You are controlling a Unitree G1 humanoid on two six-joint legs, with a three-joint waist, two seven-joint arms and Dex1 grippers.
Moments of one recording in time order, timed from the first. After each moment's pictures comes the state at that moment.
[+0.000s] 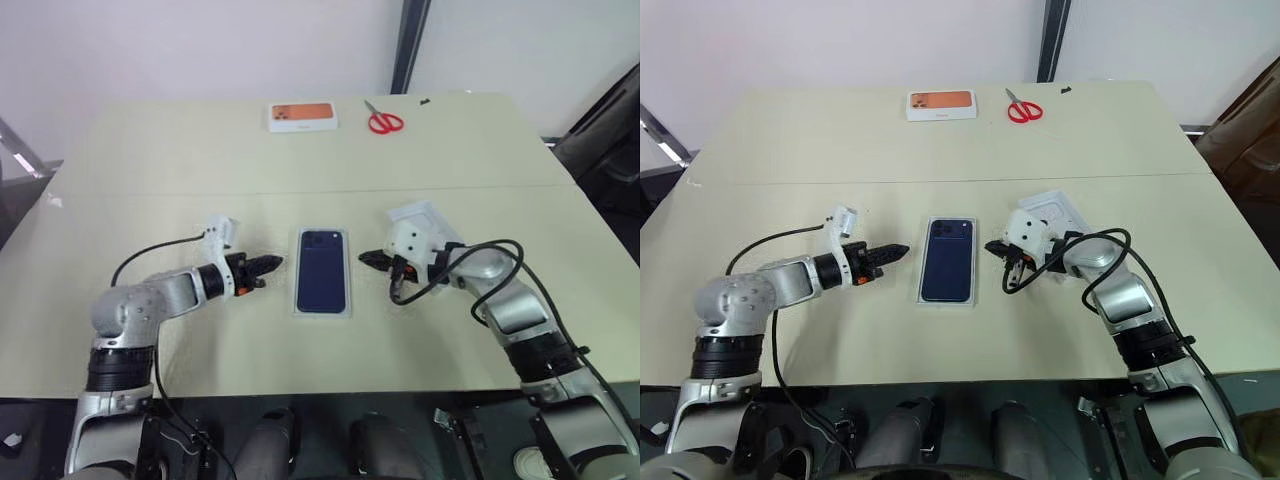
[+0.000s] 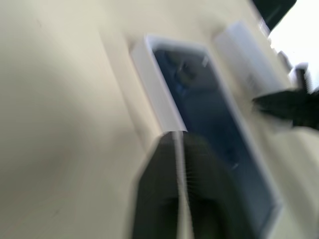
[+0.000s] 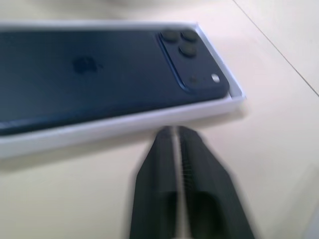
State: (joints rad) left arm -0.43 0.44 0.10 -0.02 -0.78 1.07 -0.48; right arm -0.50 -0.58 0.22 0.09 0.04 0.19 0.93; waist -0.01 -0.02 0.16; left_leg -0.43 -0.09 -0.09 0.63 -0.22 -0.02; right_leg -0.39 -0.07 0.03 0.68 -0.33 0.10
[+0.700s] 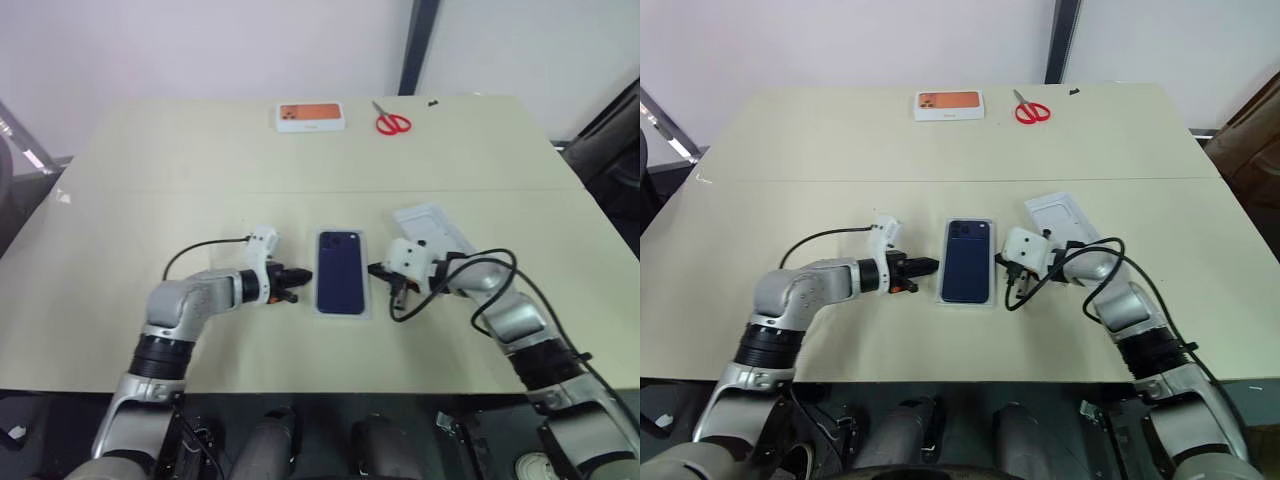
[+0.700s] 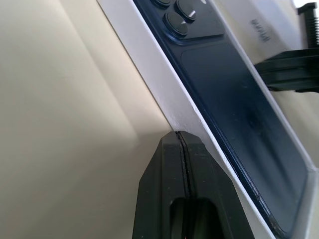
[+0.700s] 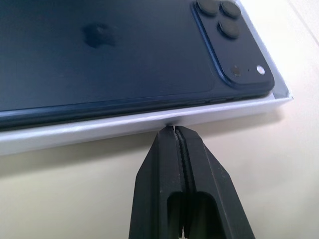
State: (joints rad) left arm -0.52 0.28 -0.07 0.06 -0.62 1.03 -0.56; right arm -0.45 -0.65 0.22 0.11 -0.04 0.14 0.92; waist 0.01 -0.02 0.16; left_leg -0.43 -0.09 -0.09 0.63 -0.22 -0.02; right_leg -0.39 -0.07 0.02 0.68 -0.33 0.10
